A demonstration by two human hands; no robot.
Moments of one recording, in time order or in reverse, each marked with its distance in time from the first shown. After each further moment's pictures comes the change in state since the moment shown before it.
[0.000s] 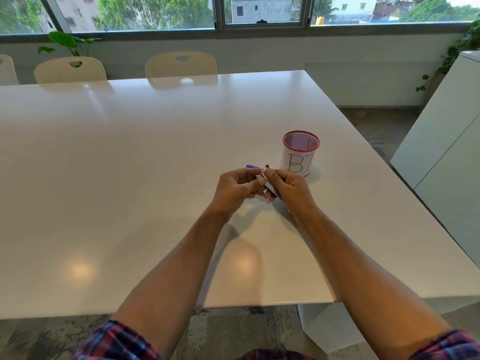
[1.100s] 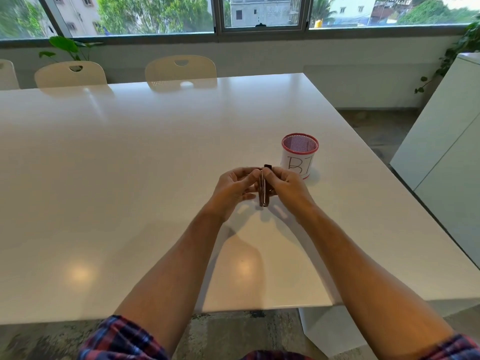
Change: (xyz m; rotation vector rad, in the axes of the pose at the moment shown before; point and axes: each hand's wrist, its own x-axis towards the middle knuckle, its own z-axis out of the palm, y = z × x) left_hand 0.007 0.005 -0.005 -0.163 -0.067 -0.098; right_hand 0.003 -0.021 0.005 -0.128 0.006 0.059
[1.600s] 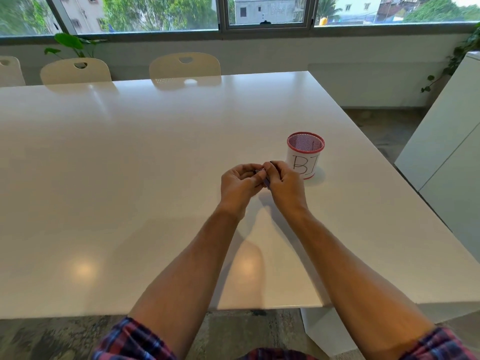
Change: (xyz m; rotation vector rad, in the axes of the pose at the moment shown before) left_hand -0.005 0.002 0.023 -0.117 0.280 0.043; right_hand 0.004 0.001 0.028 -0.126 0.250 -0.102
